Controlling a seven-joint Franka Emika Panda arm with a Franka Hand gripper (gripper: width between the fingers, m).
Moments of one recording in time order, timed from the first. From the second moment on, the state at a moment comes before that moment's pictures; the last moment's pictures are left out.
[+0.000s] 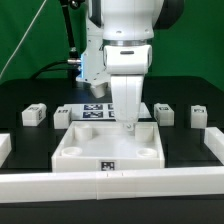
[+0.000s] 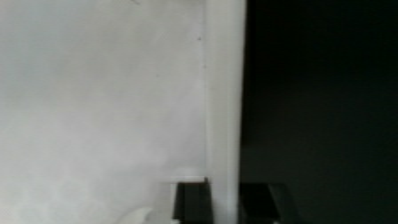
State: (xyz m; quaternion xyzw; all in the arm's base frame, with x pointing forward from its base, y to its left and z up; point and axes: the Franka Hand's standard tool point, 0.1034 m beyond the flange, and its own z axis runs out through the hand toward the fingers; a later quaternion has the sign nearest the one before) arm 0.465 0.012 0.019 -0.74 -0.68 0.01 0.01
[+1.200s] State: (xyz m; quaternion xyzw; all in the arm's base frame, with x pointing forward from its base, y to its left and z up) arm 0.486 0.066 0.017 -0.70 -0.72 0.01 0.02
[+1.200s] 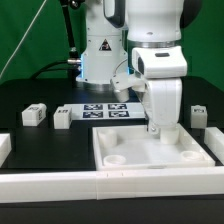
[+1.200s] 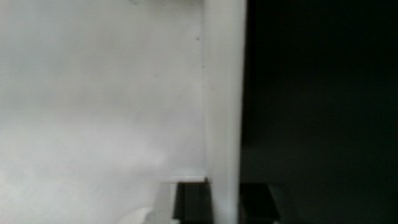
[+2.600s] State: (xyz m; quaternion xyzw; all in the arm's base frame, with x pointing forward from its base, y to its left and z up) arm 0.490 0.094 0.016 -0.72 -0.69 0.01 0.02
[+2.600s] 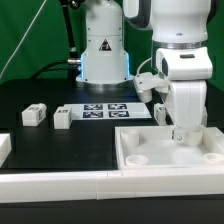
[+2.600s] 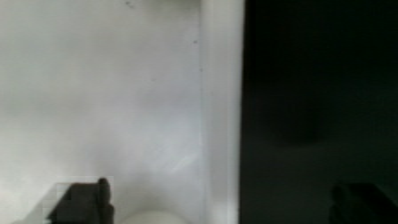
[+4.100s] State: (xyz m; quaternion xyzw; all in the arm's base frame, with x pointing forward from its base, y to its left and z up) arm 0.467 0.106 0.056 -0.91 -0.42 0.00 0.00
